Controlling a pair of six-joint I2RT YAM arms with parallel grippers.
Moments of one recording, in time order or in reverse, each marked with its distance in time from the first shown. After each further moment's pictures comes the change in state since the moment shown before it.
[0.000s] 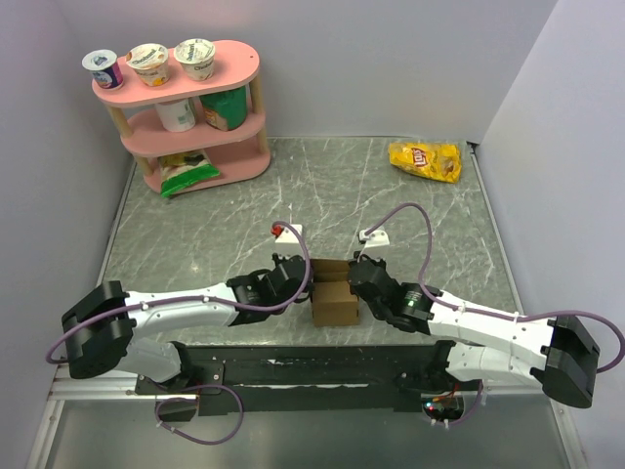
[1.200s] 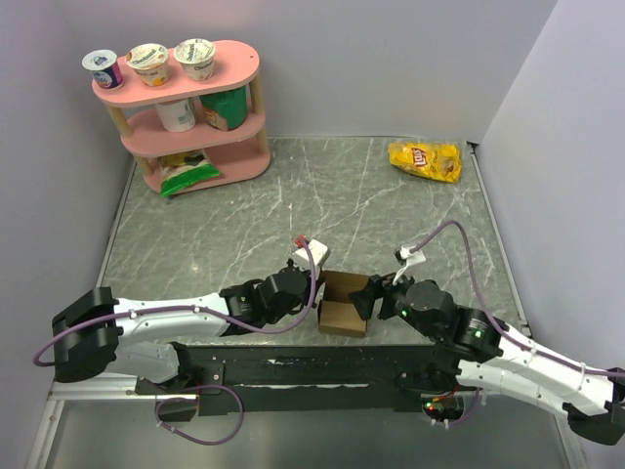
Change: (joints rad) left arm -0.068 -0.072 -0.067 0.156 0.174 0.408; right arm 0.024 -0.514 -0.105 -0.169 -0.294 0.031
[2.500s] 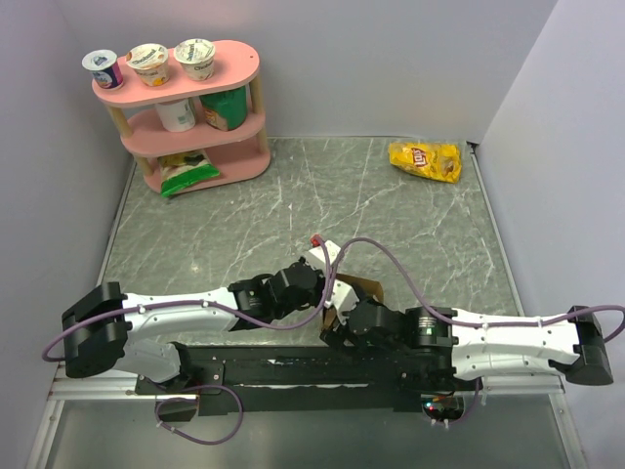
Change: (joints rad) left arm 0.000 0.062 0.088 -0.071 0.085 0.063; right arm 0.327 0.359 0.117 -0.096 -0.072 -0.365
